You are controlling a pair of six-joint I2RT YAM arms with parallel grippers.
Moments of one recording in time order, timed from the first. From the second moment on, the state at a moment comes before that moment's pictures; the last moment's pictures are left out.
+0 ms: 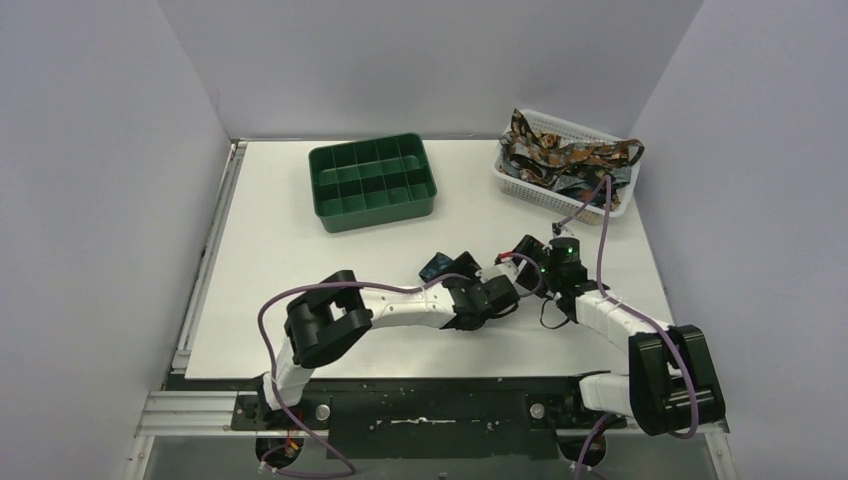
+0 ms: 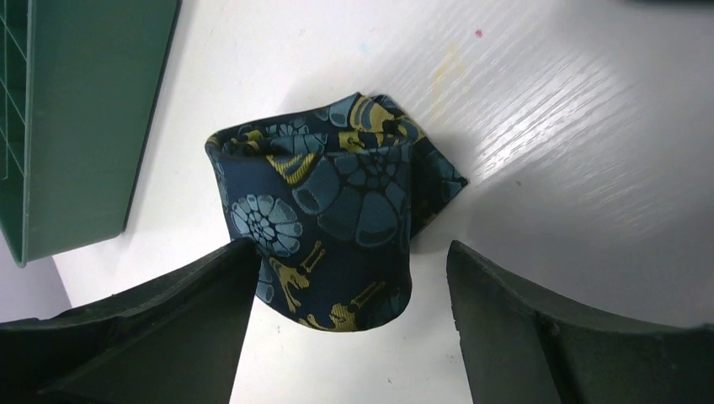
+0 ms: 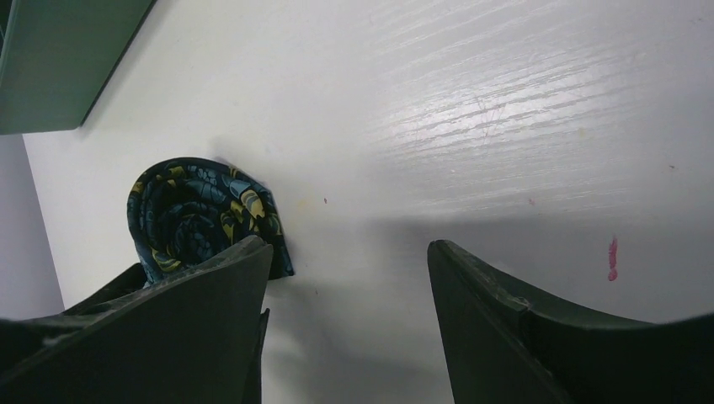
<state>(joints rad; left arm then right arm) -1.22 2.05 1.41 -0.44 -0.81 -0.10 0.19 1.26 0.46 0.10 -0.21 0.73</state>
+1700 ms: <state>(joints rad) -0.48 1.69 0.74 0.39 0.44 -0.70 0.41 1.68 0.80 0.06 -0.51 0.43</state>
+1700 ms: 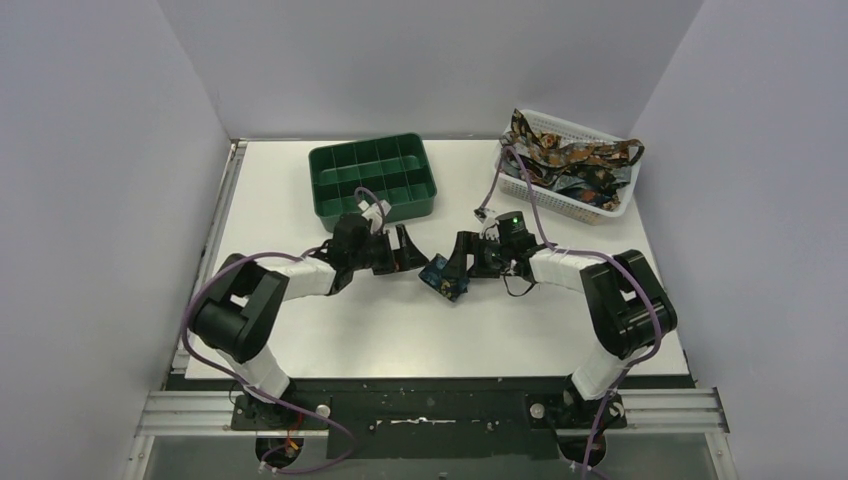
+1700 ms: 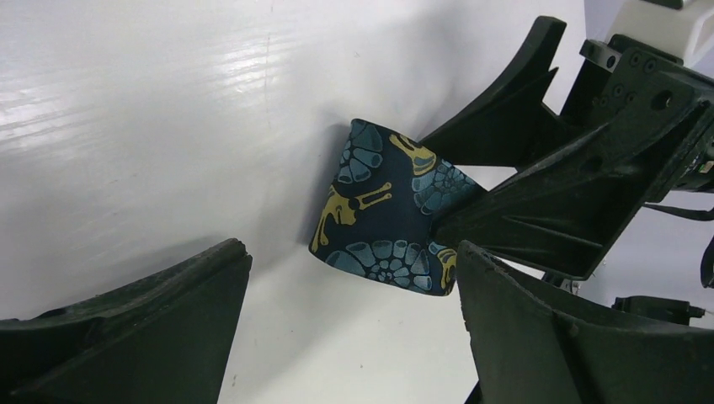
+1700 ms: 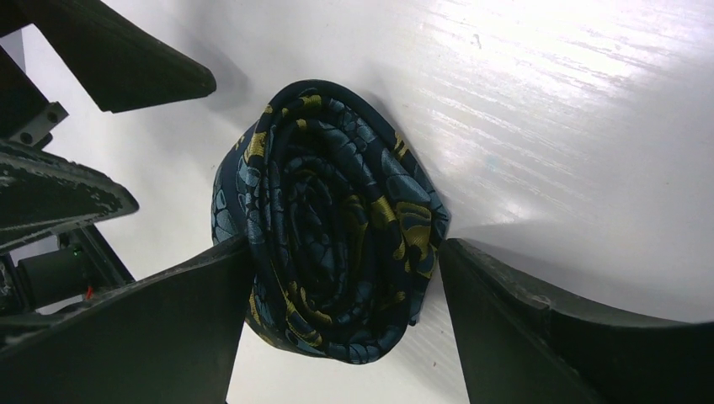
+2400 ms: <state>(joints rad) -0.55 1.81 0.75 0.54 0.52 -0.73 0.33 1.69 0.68 0.28 -0.67 0.43</state>
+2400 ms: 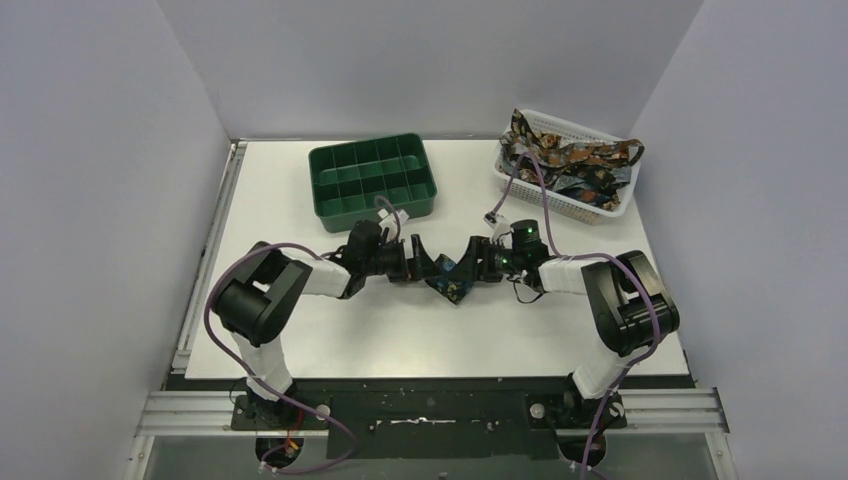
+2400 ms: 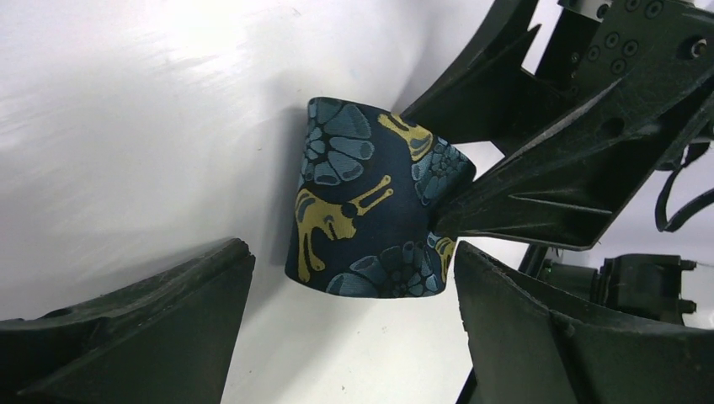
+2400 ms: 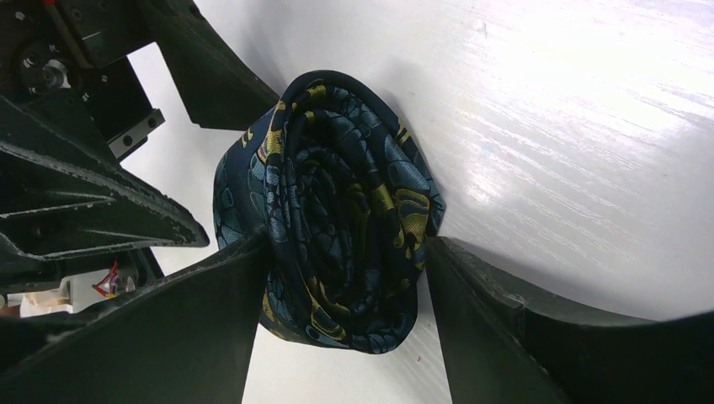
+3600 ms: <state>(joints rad) -0.58 1.93 0.82 0.62 0.58 -0.76 0.28 1.71 0.64 0.35 -0.73 0.43</state>
